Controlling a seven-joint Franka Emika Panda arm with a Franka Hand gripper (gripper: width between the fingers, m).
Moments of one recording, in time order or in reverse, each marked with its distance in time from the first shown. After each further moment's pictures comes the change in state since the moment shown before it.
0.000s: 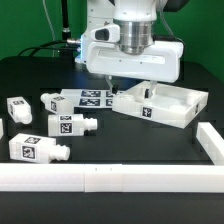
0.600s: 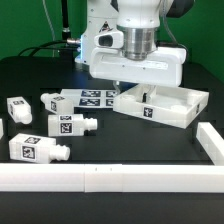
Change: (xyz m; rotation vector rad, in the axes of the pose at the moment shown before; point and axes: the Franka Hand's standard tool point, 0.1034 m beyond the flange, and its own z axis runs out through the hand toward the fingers) arm -0.001 -0.009 0.003 -0.001 -0.001 -0.022
